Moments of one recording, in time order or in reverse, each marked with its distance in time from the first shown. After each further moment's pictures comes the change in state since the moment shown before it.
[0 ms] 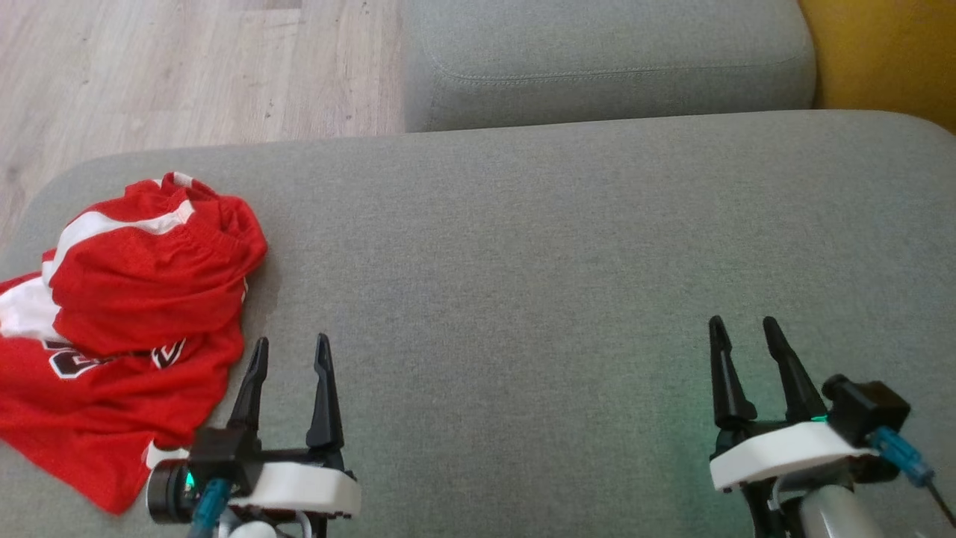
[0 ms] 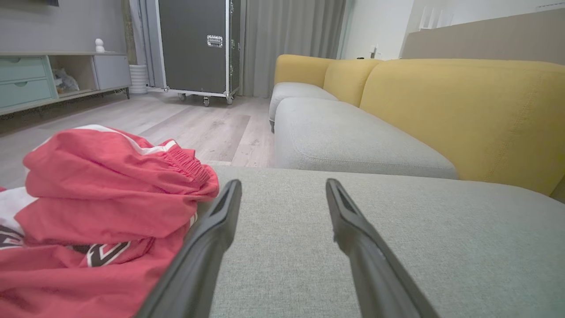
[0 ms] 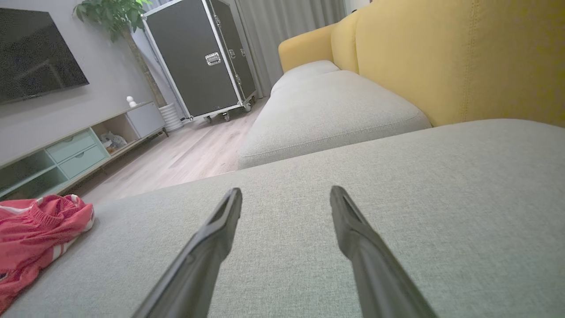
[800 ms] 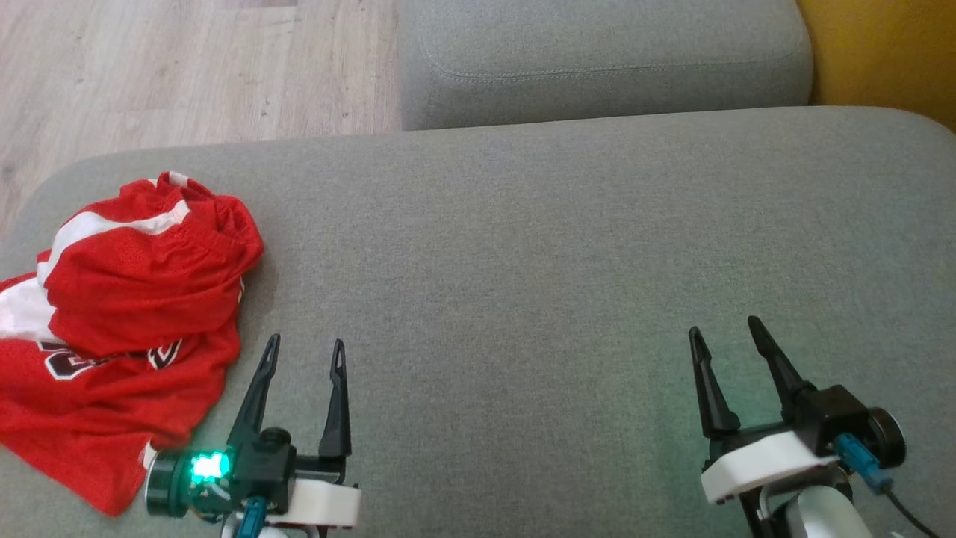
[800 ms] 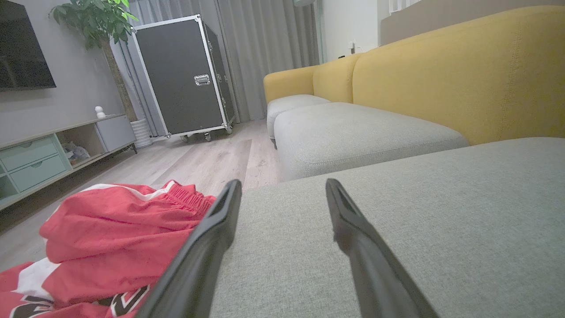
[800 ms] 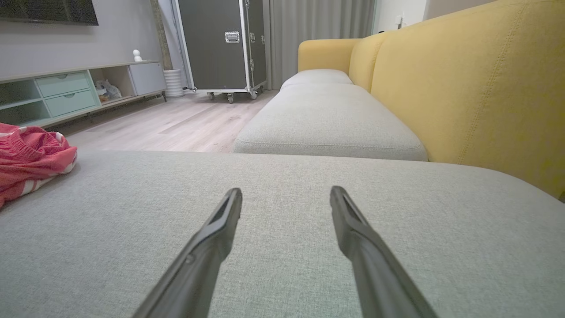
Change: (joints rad) left arm 0.001 -0.003 0.008 0.031 0.267 0.027 -0.062; right arm -0.006 -0.001 0.001 0.033 -0.278 0.005 -0.064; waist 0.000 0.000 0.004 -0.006
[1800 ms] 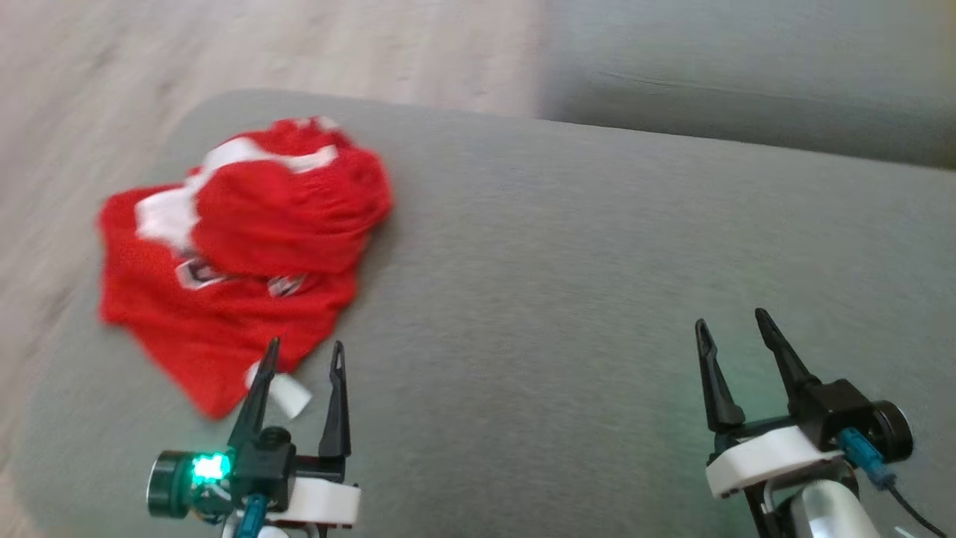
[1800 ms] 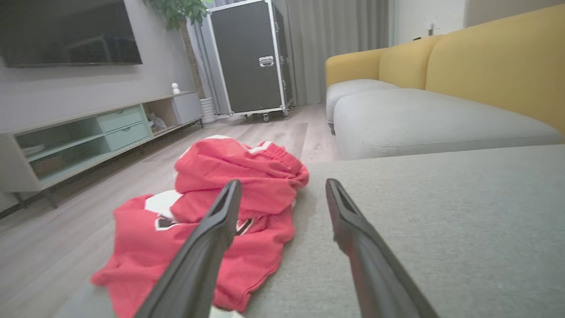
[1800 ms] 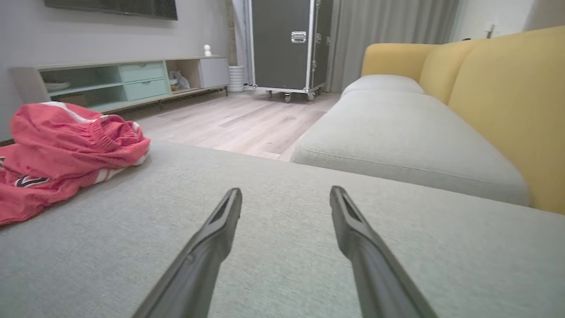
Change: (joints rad) left arm -0.003 -0.026 0.031 0.027 0.023 -0.021 0.000; right arm -0.011 -0.001 -0.018 -0.004 -0.018 0.000 0.000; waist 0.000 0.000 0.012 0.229
